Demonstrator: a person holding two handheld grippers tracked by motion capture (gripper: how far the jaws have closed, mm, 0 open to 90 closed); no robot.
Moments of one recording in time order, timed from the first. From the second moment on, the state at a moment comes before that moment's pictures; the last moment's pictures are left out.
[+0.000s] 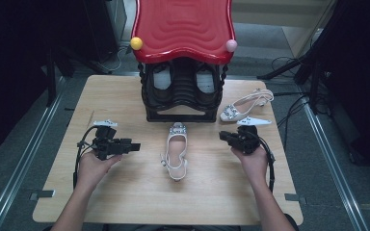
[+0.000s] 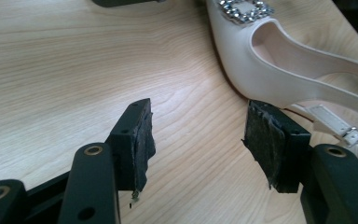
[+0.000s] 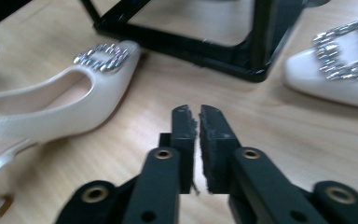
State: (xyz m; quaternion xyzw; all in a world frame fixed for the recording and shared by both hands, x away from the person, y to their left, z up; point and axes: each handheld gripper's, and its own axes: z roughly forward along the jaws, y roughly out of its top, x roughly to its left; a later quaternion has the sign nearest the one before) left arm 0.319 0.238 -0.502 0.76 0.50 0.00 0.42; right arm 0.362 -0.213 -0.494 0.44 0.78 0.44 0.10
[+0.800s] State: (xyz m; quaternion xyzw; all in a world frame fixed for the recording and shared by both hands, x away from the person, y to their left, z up) left arm 0.316 0.230 -0.502 0.77 0.48 0.02 0.41; right arm 0.439 -0.253 -0.520 0.52 0.74 0.41 0.13
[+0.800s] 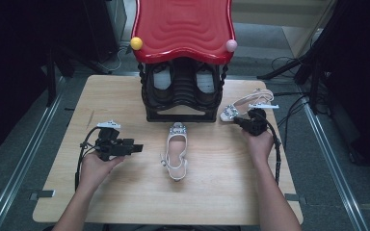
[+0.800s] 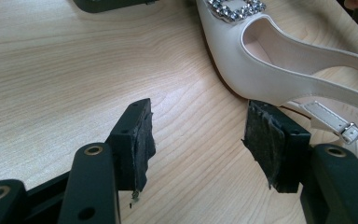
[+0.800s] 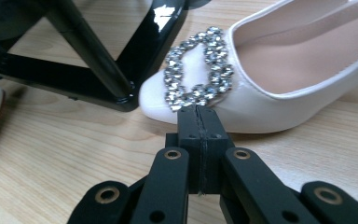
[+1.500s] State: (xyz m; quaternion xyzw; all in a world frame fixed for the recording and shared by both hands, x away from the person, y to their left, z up) left arm 0.306 0.238 -0.503 0.77 0.49 0.02 0.41; right arm 0.456 -0.244 -0.525 0.53 0.74 0.40 0.13
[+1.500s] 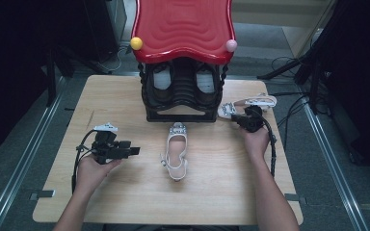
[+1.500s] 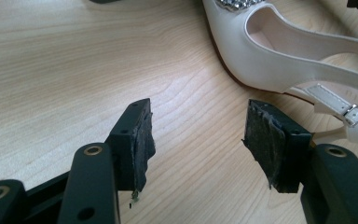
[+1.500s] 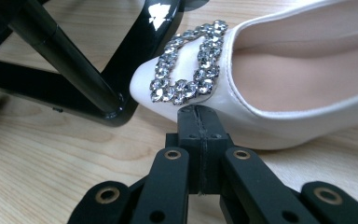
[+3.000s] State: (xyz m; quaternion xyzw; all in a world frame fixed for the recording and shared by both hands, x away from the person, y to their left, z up) left arm 0.320 0.232 -0.506 0.78 0.48 0.02 0.41; right arm 0.426 -0.306 -0.465 0.56 0.68 0.43 0.18
